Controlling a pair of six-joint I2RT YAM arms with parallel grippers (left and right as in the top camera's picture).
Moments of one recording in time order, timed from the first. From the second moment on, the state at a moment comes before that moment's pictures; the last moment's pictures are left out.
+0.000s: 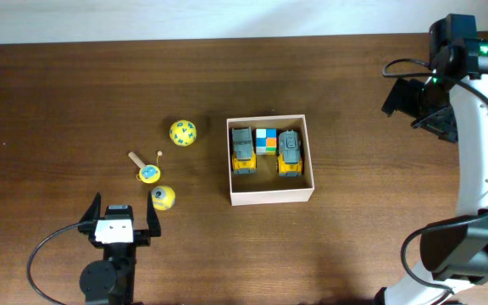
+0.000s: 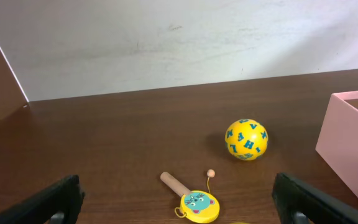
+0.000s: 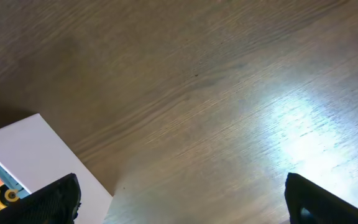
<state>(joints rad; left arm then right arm) 0.08 0.01 0.02 -0.08 0.03 0.11 -0.13 1.84 1.98 -1.53 0.10 0.43</state>
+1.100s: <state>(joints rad) 0.08 0.80 0.87 -0.76 0.26 0.11 -0.13 1.84 1.98 -1.53 0.10 0.42</state>
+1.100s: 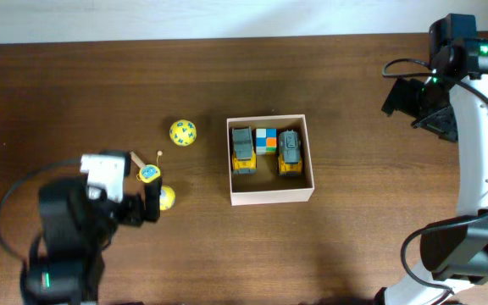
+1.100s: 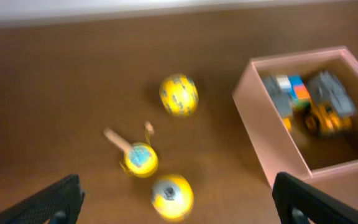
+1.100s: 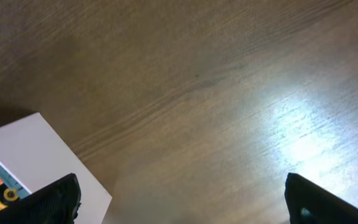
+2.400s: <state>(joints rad) -0.14 1.69 1.13 -0.38 0.07 0.26 -0.13 1.84 1.98 -1.53 0.10 0.42</state>
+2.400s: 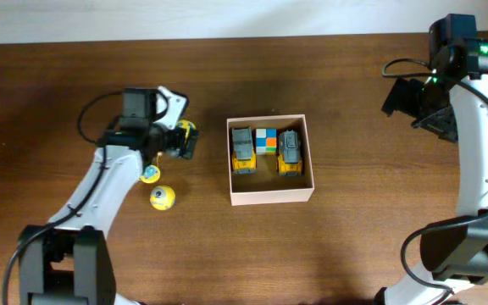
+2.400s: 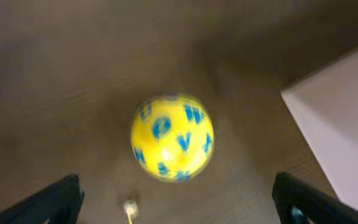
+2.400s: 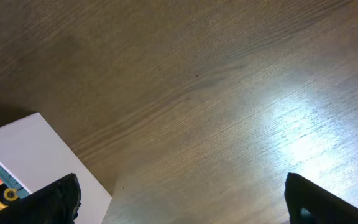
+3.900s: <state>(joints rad) -0.17 1.94 1.14 -0.17 0.01 0.19 -0.13 1.84 1.98 -1.53 0.10 0.42</state>
